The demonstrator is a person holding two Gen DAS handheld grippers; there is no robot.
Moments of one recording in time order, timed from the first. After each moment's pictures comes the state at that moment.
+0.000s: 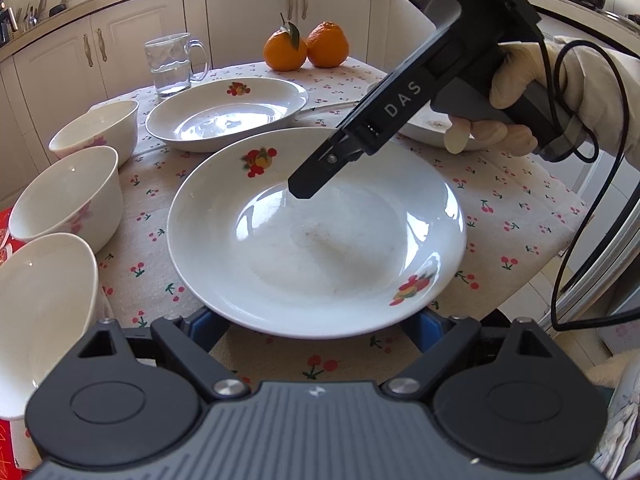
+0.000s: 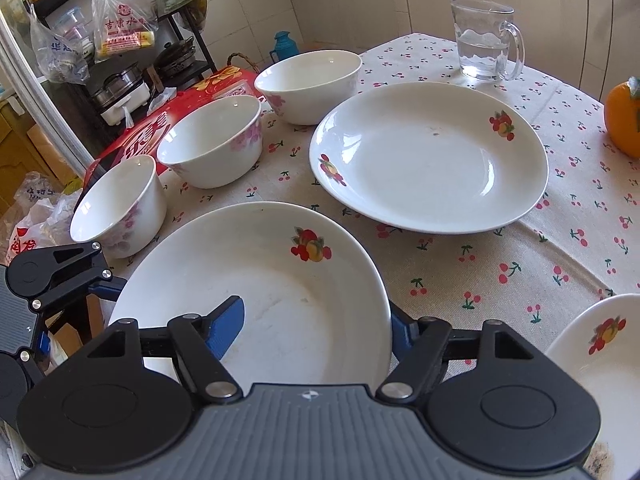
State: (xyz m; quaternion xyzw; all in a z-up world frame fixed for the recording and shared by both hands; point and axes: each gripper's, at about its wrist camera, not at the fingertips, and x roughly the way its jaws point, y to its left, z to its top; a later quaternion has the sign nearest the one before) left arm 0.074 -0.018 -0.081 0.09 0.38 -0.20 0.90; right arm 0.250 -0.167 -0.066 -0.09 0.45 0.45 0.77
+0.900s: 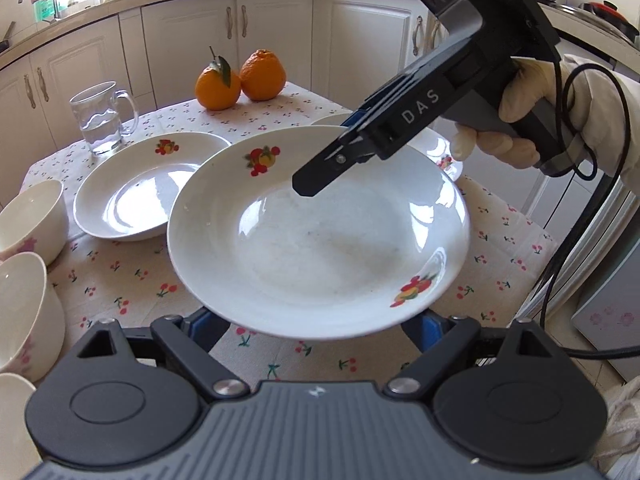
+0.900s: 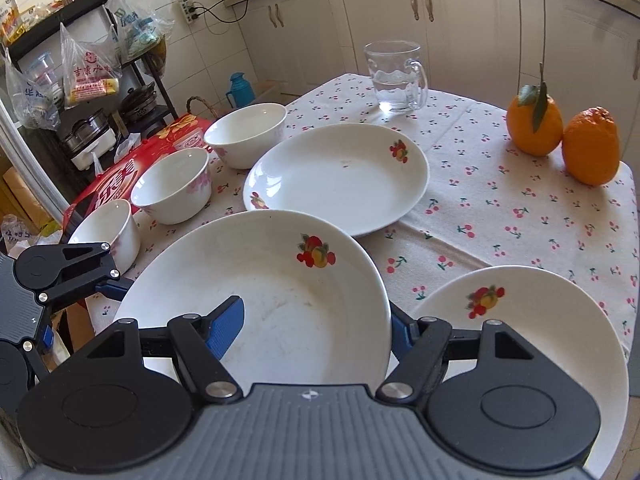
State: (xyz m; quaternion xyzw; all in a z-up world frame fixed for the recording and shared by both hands) left arm 0.115 -0.065 -0.054 0.12 0.37 -0.29 0.88; right arm 0.249 -0.244 -0.031 -0.05 0.42 0.39 0.82
